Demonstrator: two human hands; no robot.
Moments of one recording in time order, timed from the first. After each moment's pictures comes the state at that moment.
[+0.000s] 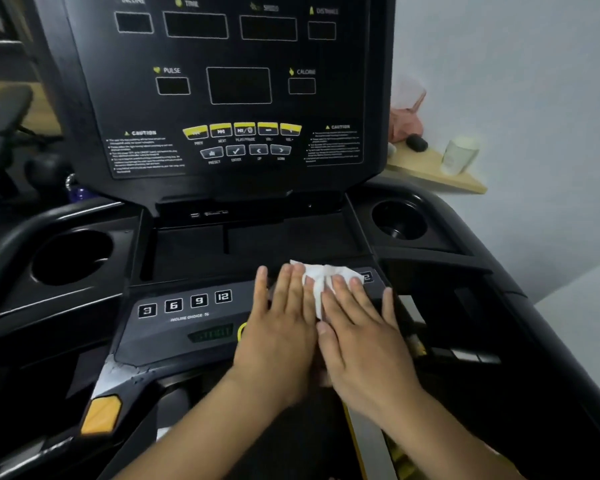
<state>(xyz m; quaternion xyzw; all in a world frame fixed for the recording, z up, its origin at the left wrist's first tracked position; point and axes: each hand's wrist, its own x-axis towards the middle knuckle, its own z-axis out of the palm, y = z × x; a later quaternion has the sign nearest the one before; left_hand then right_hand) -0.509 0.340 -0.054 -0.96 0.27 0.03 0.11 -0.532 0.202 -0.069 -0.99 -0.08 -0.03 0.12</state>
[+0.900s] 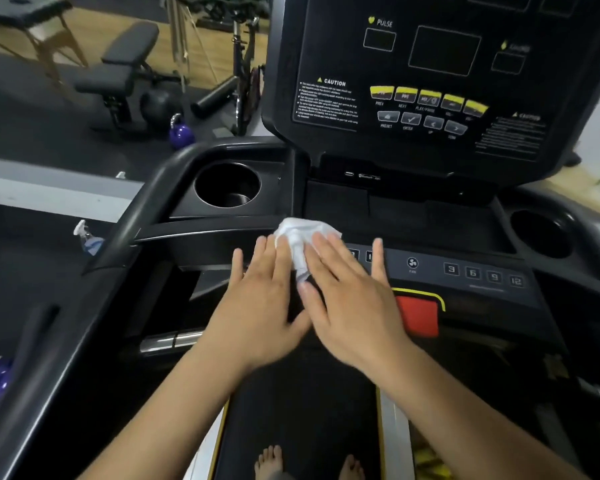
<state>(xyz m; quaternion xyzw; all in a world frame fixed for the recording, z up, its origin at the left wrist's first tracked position) -0.545 0.525 -0.079 -0.99 0.06 0.02 -0.15 -0.516 0.372 -0.065 -0.96 -0.26 -0.01 0.05</state>
